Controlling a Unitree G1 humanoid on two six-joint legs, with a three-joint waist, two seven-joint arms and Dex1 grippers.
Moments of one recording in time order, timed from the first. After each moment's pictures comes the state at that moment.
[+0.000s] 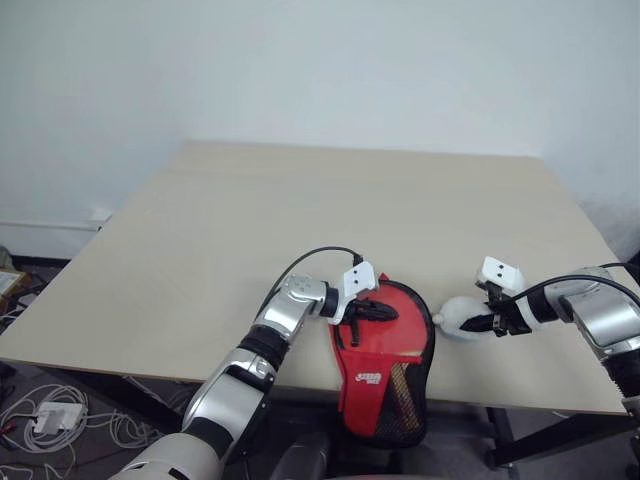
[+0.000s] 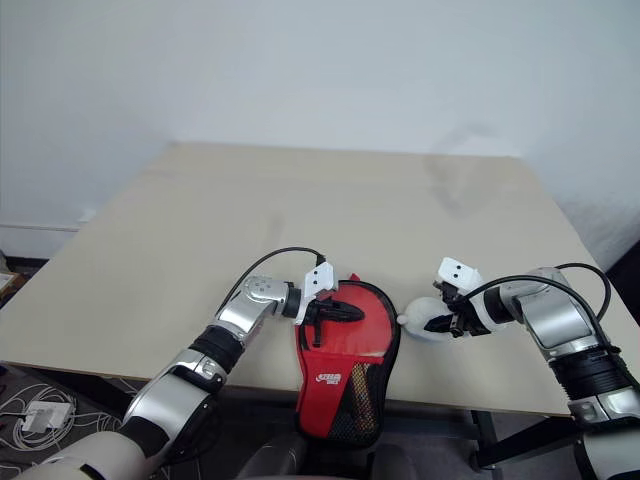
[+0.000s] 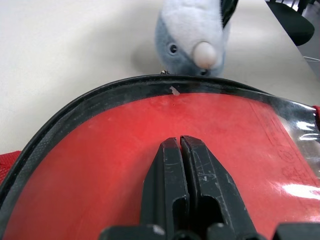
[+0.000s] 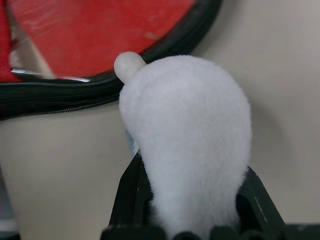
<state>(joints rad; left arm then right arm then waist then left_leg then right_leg) -0.69 0.12 -0.34 0.77 -0.02 0.02 -1.18 -0.41 -0.89 0.25 0.08 0.11 0.63 1.30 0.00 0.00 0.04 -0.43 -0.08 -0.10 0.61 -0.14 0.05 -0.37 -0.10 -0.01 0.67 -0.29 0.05</state>
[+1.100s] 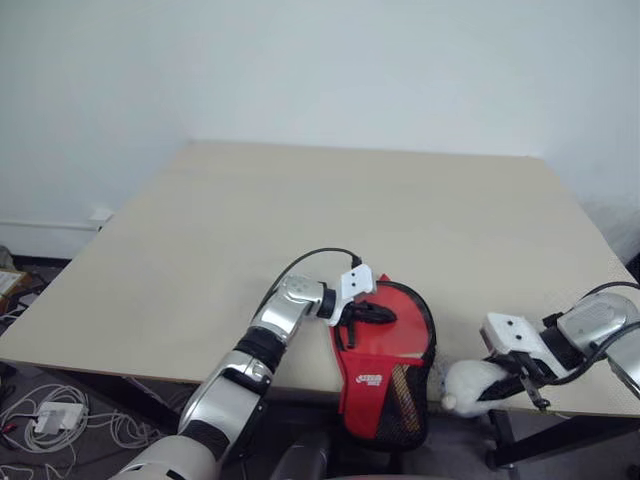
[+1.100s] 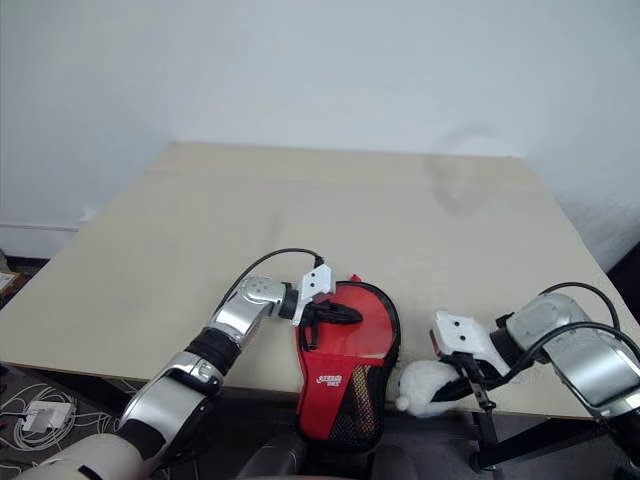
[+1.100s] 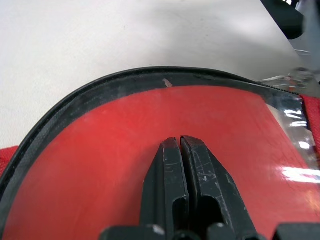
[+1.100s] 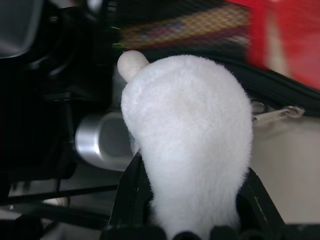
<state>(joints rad) -0.66 0.15 -0.34 0.71 -0.01 0.02 -1.21 -0.09 -1.12 0.21 -0.40 0.30 0.47 1.49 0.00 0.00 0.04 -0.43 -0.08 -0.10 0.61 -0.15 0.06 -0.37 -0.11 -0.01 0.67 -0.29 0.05</state>
